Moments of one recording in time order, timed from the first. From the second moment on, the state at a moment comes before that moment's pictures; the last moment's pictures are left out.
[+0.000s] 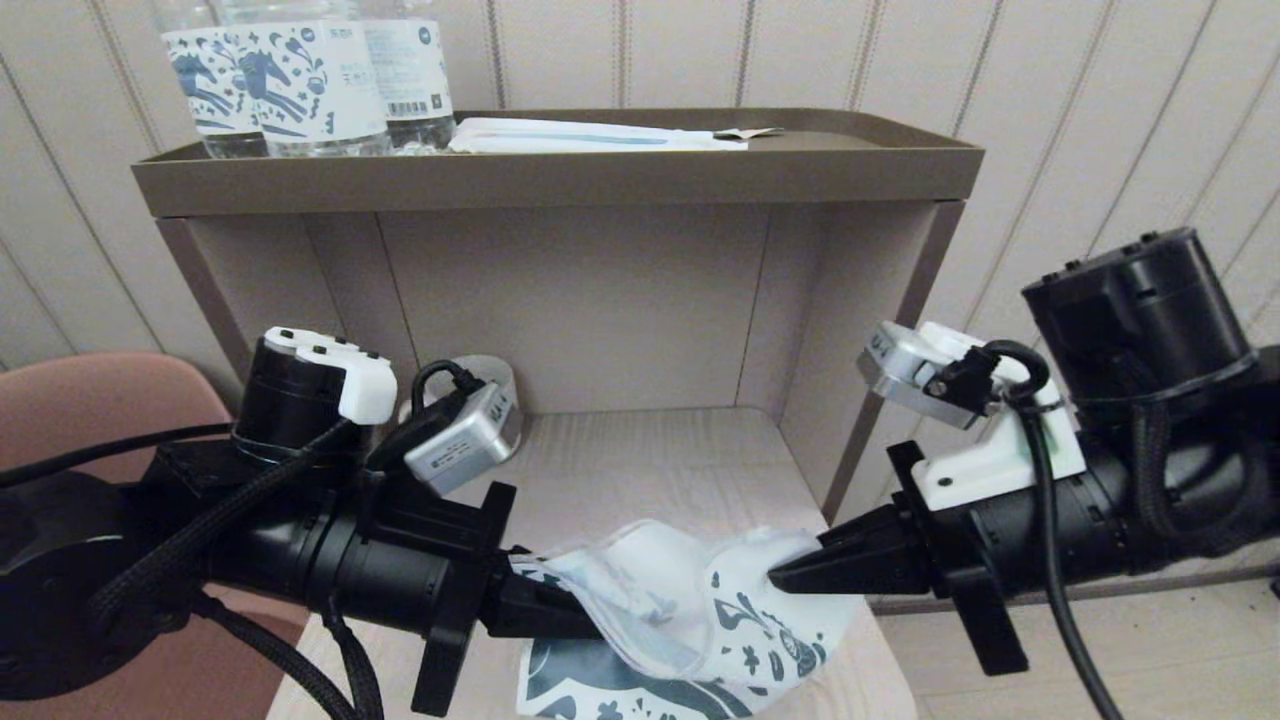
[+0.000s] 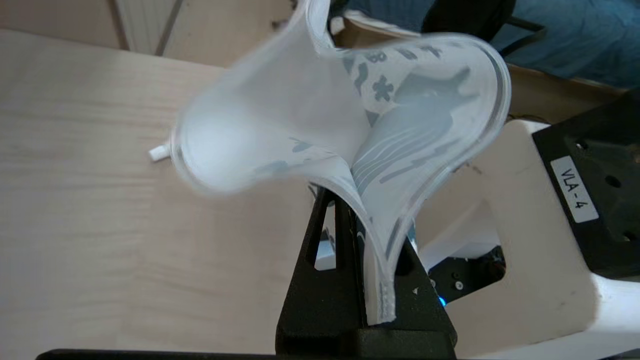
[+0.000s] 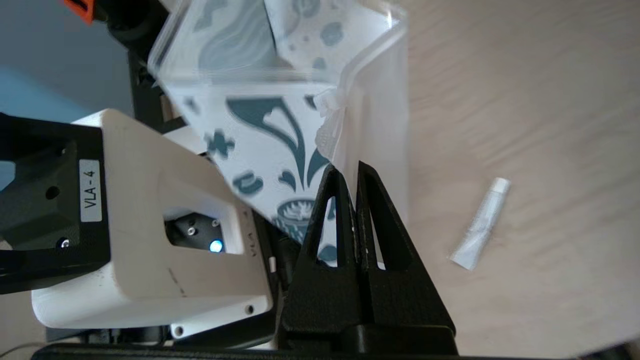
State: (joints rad) left arm -0.61 1.60 -0.78 -0.32 -0.98 0.26; right arm 0.57 1.46 -1.07 0.25 0.67 -0.25
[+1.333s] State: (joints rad) left arm -0.40 1.46 -0.74 -0.32 -0.98 0.33; right arm 0.43 1.42 -1.08 0.25 0.66 -0.28
